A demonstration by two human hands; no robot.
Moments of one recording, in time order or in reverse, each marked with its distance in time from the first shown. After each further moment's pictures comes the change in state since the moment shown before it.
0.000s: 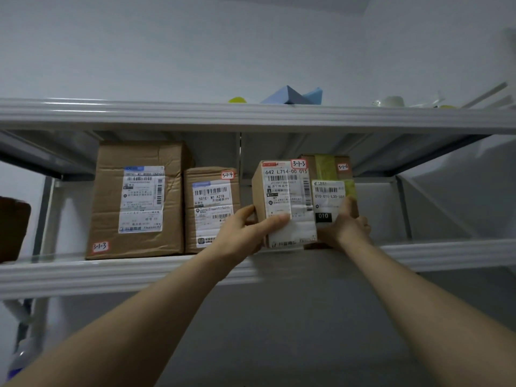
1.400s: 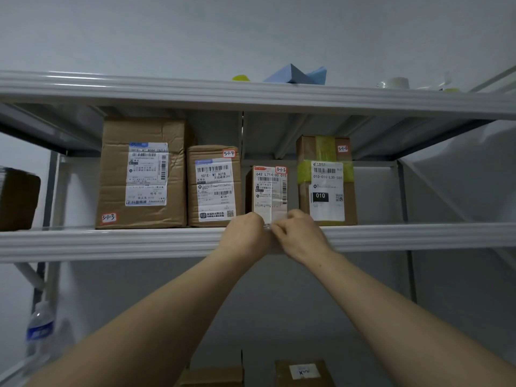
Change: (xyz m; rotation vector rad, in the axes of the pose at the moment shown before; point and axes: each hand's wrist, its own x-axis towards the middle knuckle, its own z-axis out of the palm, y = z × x) left_hand -0.008 -0.025 0.023 1.096 0.169 -0.026; right_hand -0.079 -0.016 0.037 -0.360 -0.111 -0.610
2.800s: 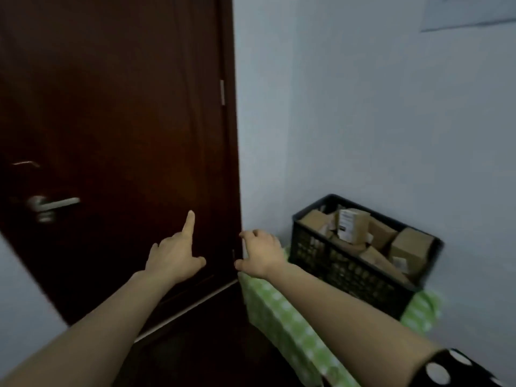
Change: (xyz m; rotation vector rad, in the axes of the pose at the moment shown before) left_hand -0.797 0.320 -0.161 -0.691 -1.021 1.553; right_hand -0.912 -0.284 -0.406 -0.693 -0.023 1.926
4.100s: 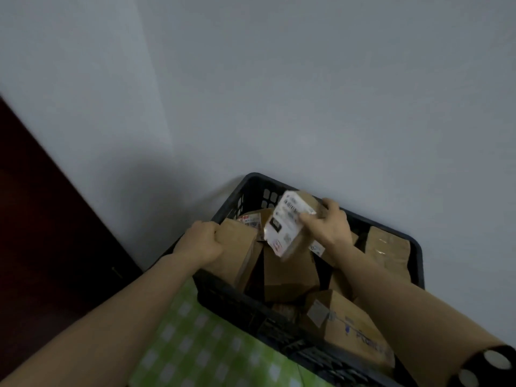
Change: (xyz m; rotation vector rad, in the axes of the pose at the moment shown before) left_hand 0.452 0.286 0.286 -0.092 -0.497 0.349; right_hand 0.258 0.501 -0.008 0.581 0.434 0.935
